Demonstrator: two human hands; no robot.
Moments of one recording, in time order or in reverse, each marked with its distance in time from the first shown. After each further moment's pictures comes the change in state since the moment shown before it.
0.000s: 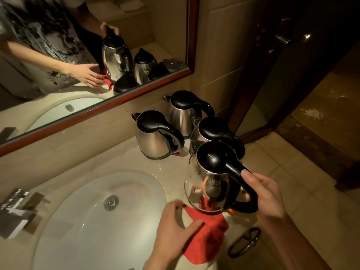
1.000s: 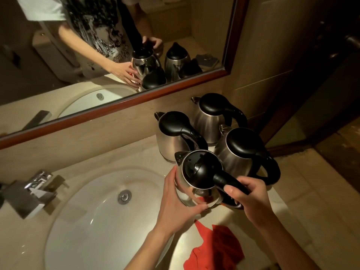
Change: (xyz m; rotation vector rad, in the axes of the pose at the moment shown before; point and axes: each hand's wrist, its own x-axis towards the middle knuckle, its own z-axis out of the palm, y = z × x) left_hand 0.077 0.020 -0.034 -0.114 0.259 0.165; right_hand 0.074 0.021 0.048 -0.246 -0.345 -0.049
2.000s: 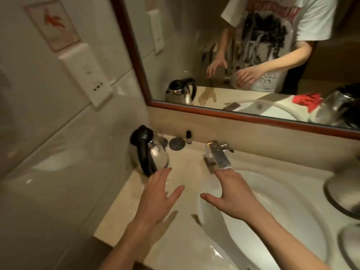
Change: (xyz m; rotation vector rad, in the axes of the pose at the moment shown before) left_hand -0.267 -0.064 -0.396 0.497 0.670 -0.283; right_hand -0.100 -0.067 0.434 -1.120 -0.849 -0.640
